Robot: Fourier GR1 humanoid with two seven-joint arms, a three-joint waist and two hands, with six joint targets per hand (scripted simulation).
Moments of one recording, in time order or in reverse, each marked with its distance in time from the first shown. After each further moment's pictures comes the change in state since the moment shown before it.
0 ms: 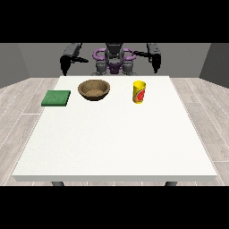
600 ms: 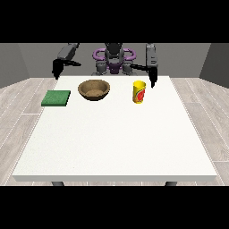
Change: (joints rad) left arm -0.138 -0.019 0.056 0.359 -0.060 0.053 -0.225; right arm -0.083 -0.073 -0.064 0.174 -0.035 0.078 -0.085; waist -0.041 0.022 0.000
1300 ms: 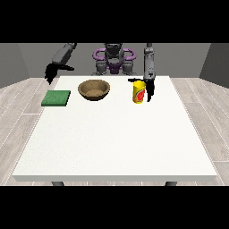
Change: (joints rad) left arm -0.139 0.004 0.088 0.361 0.017 0.023 -0.271; right arm -0.034 -0.068 -0.052 0.119 -0.038 0.093 -0.110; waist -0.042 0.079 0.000
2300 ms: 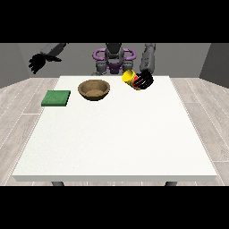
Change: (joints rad) left arm -0.093 0.025 -0.185 0.074 -0.399 0.448 0.222; right arm -0.011 -0.160 -0.101 0.236 -0.052 0.120 0.017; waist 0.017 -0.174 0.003
